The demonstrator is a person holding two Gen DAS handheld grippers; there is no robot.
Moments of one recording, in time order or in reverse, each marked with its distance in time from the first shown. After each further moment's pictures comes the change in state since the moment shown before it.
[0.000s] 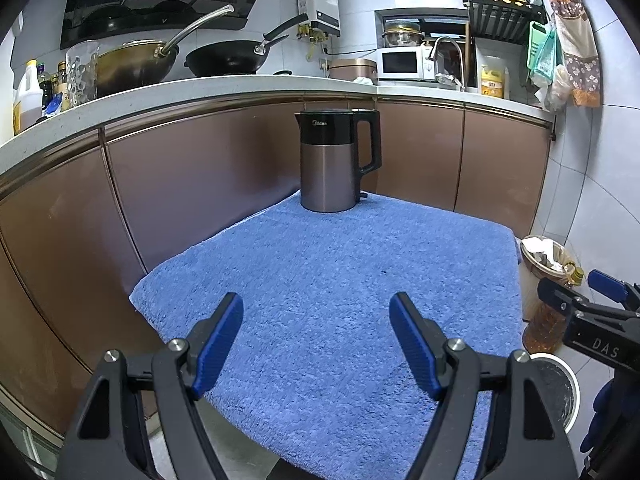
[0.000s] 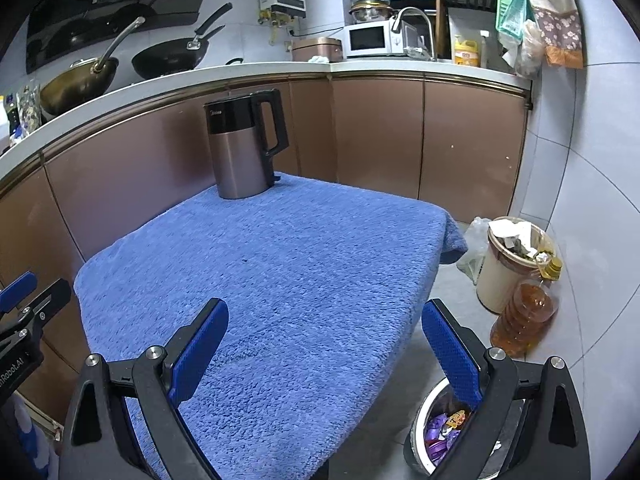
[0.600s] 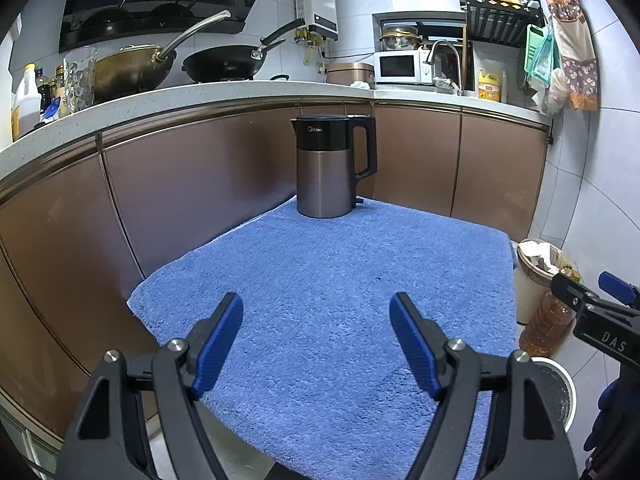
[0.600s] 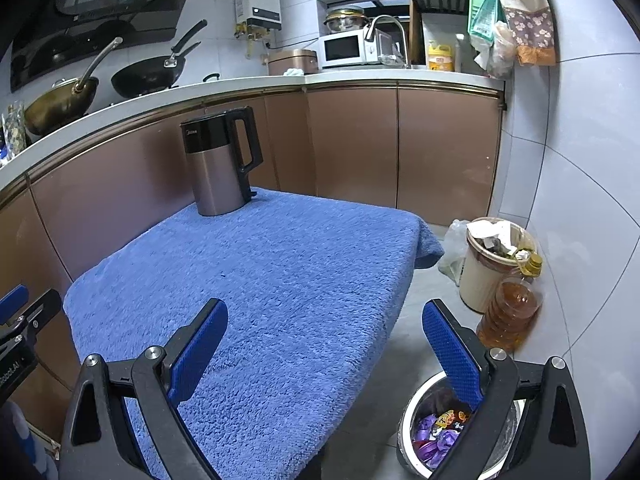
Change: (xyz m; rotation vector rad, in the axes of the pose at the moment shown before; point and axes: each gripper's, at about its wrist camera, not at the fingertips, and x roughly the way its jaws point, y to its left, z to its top) left arm -0.005 -0.008 0.006 -0.002 -0.011 -0.008; right arm -0.012 -0.018 0.004 0.050 -0.039 -0.061
